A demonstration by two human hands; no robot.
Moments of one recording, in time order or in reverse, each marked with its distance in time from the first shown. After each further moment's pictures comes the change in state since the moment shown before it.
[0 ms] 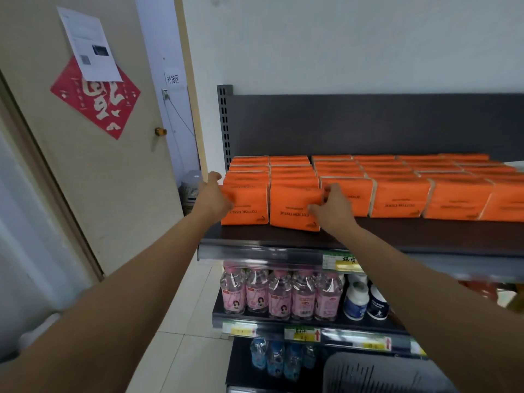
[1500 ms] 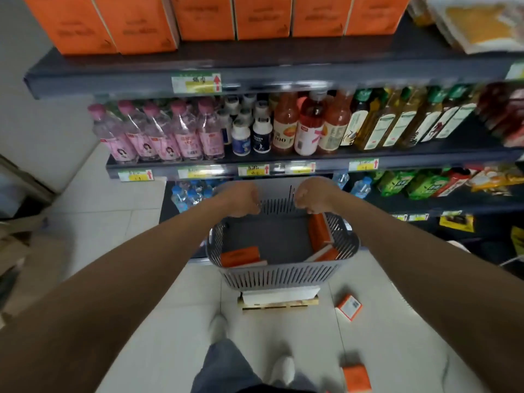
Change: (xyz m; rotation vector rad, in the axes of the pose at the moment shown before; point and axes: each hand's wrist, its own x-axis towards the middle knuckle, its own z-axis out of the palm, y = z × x) left_hand -0.284 0.060 0.272 0.395 -0.894 0.195; right_hand -0.208 0.249 -0.143 -0.515 -0.663 0.399
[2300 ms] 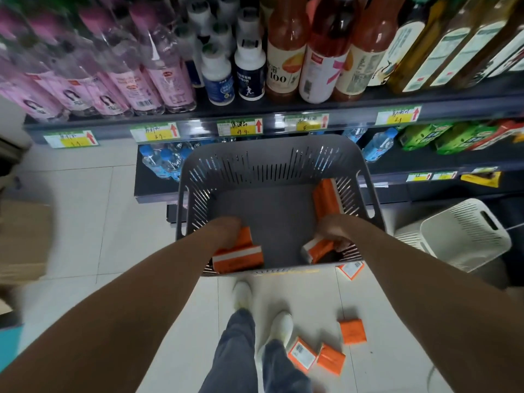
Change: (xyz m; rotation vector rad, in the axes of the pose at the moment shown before) left_hand 0.086 -0.082 0.161 0.285 -0.419 -0.155; right_hand 0.104 0.119 0.125 0.155 -0.462 0.542
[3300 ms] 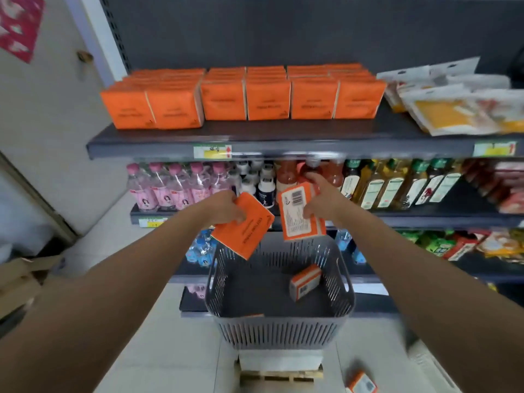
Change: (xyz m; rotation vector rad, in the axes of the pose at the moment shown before) left_hand -0.243 0.023 -0.184 -0.630 0.547 -0.020; right_hand -0.257 -0.045 -0.099 0.338 0.532 -0.821
